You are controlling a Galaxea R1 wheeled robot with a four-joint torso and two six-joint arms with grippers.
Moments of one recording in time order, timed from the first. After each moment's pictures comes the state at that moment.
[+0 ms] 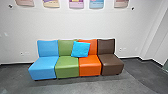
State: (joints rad) left arm 1.13 2.60 -2.19 -0.23 0.32 0.02; right arm -1.44 2.11 -1.36 -0.08 0.06 -0.07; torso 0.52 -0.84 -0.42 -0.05
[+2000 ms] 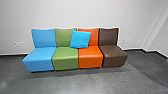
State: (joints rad) left arm 0.94 2.65 -2.25 -0.29 0.38 0.02; right arm -1.40 1.90 -1.22 -0.01 0.12 -0.07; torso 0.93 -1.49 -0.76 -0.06
